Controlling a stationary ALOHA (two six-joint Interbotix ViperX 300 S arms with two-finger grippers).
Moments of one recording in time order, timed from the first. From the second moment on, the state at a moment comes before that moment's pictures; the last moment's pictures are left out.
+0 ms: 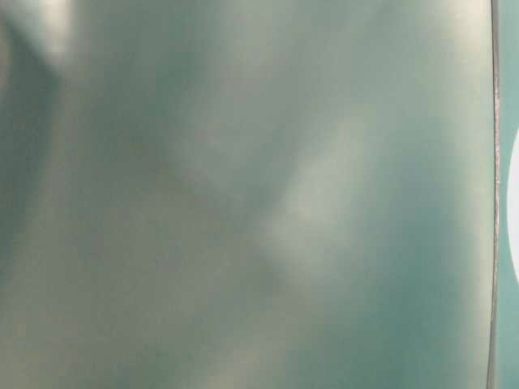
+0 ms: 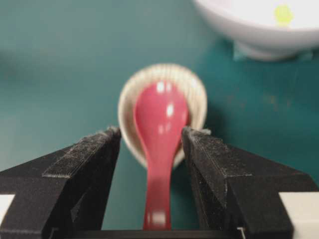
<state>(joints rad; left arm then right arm) 0.05 -0.97 1.18 0.01 -0.28 0.00 0.41 -0.04 1.35 0.35 -0.97 0.02</state>
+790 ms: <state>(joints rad) 0.05 -0.97 1.18 0.01 -0.28 0.00 0.42 0.05 1.34 0.37 -0.97 -0.02</state>
